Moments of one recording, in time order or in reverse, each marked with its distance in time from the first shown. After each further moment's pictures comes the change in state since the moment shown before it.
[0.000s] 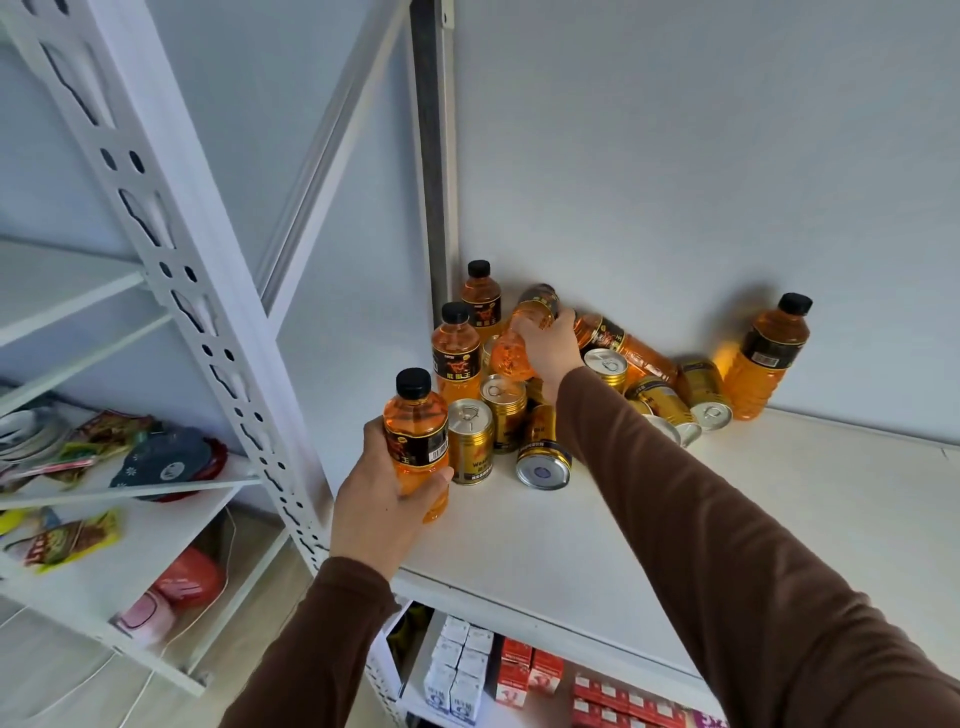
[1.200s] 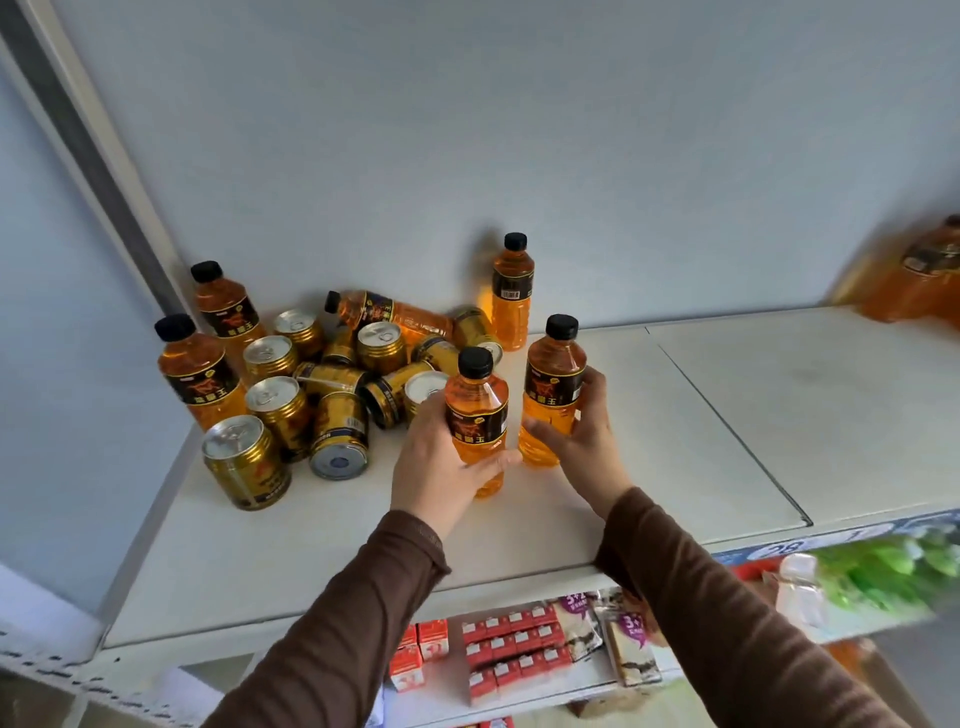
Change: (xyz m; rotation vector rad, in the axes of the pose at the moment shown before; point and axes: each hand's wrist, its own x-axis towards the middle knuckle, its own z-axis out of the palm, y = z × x) left_hand -0.042 0.135 0.177 -0.169 -0.426 0.413; right_hand -0.159 0.126 -0.253 -0.201 0.333 -0.317
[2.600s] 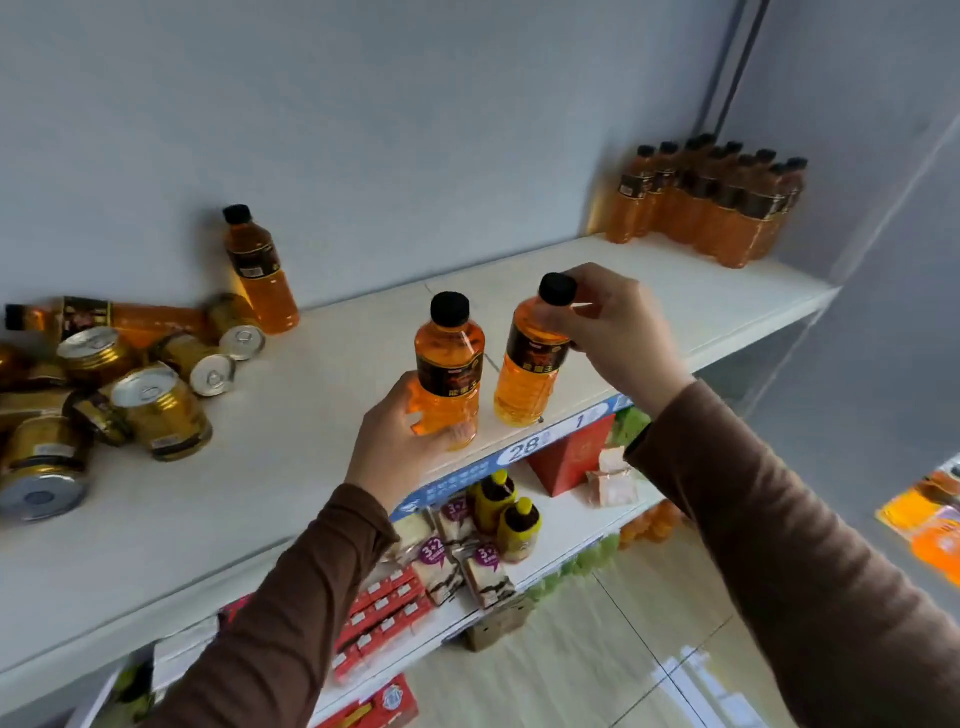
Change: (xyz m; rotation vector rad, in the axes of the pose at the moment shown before) left_hand -0.047 0.132 0.148 -0.418 -0.404 0.114; right_hand -0.075 -0.079 -0.278 -0.332 0.299 0.045
